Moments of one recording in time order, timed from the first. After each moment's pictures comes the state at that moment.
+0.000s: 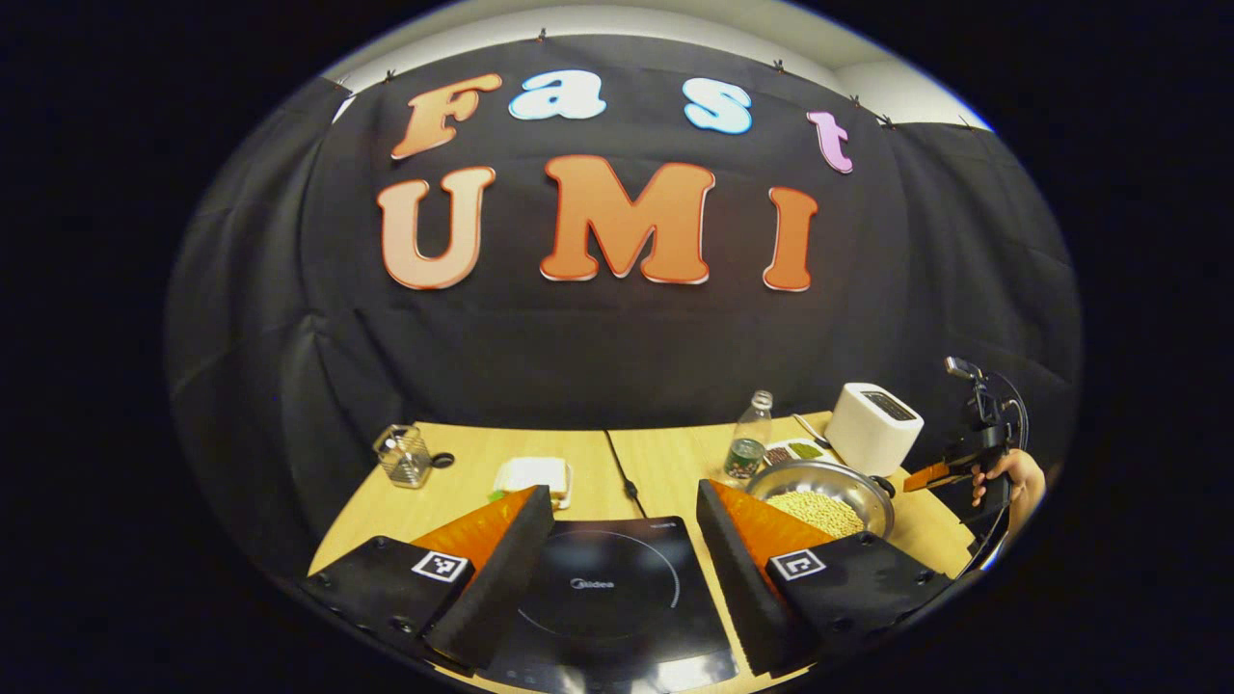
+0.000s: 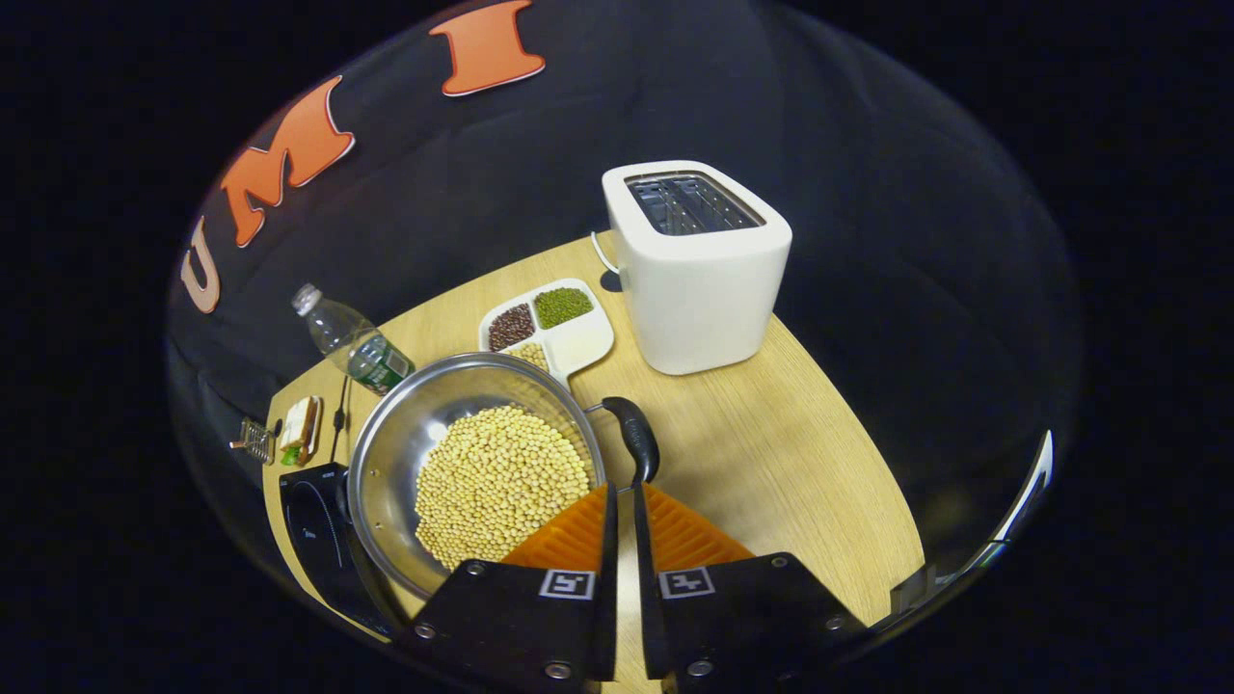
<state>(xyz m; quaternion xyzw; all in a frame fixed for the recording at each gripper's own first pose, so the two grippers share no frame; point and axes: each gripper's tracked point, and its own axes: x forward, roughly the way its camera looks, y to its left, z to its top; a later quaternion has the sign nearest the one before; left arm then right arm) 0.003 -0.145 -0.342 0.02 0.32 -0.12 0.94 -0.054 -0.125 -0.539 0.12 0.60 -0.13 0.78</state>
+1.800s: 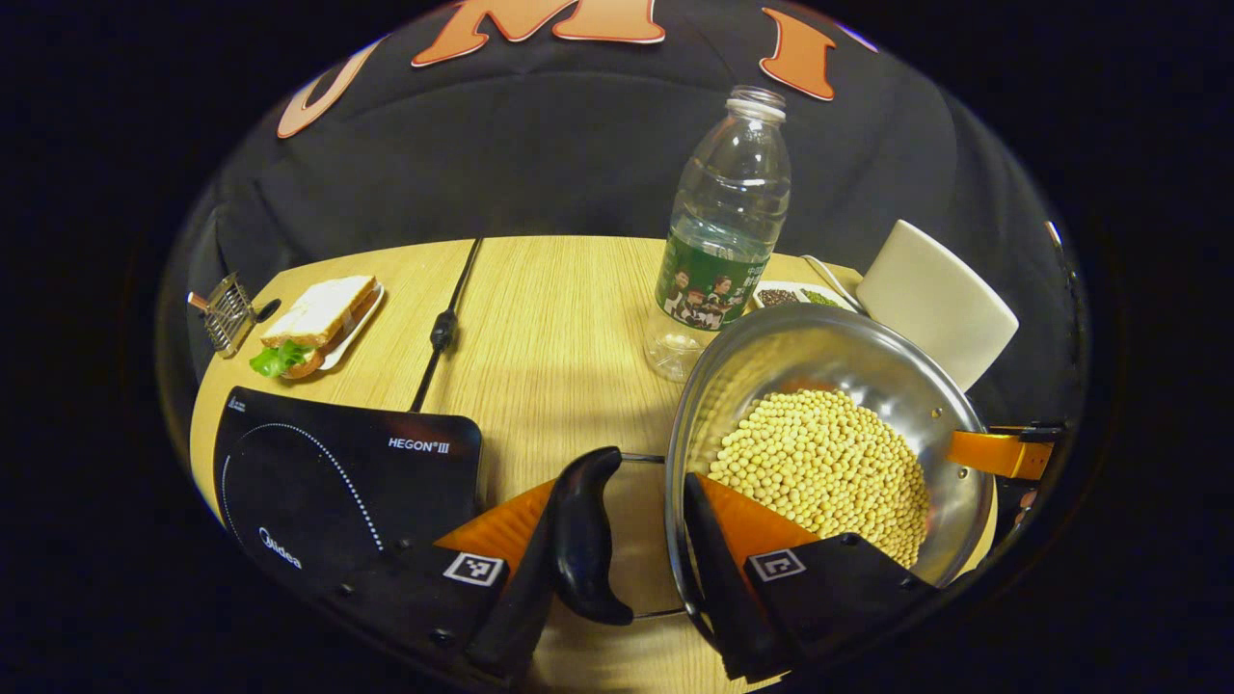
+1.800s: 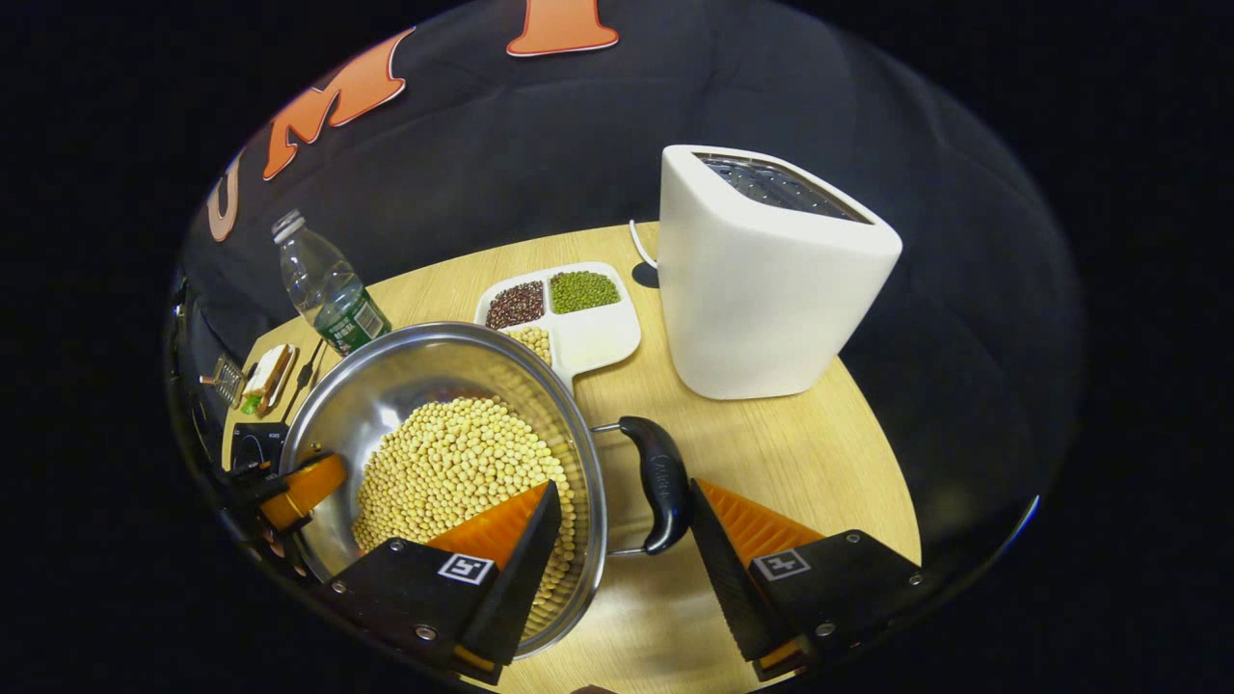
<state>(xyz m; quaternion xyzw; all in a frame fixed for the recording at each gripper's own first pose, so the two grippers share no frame) 0.024 -0.306 -0.638 0.02 0.51 -0.11 0.85 -0.039 -0.132 -0.620 0.03 0.60 -0.08 0.80</state>
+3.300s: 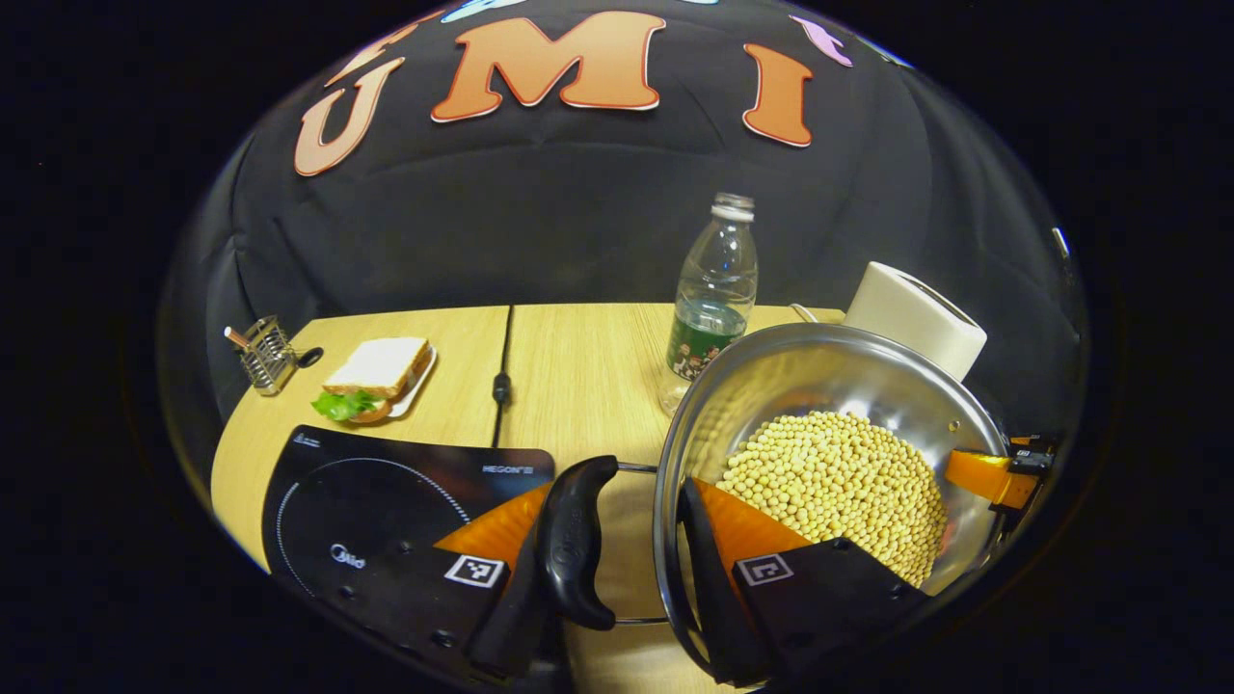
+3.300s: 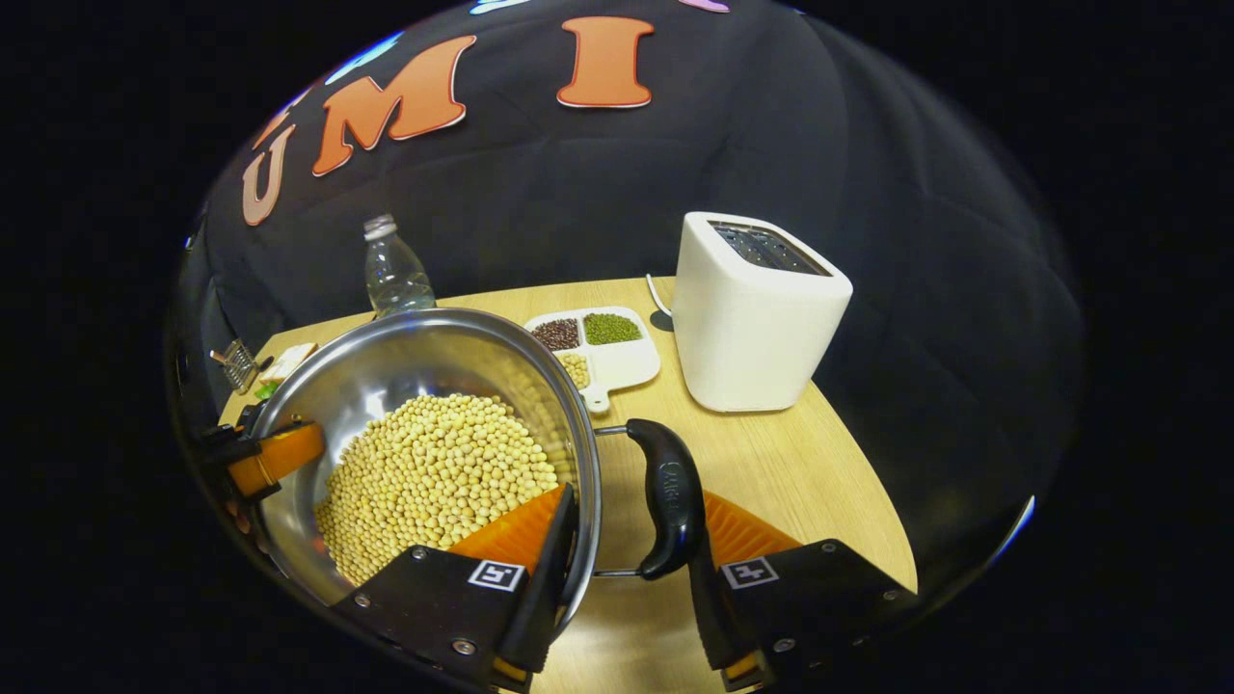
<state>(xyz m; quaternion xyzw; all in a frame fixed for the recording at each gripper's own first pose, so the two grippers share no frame) 0.026 -0.270 -0.556 0.04 0.43 -0.11 0.90 -0.055 -0.093 -0.565 0.00 0.51 -0.08 0.86</state>
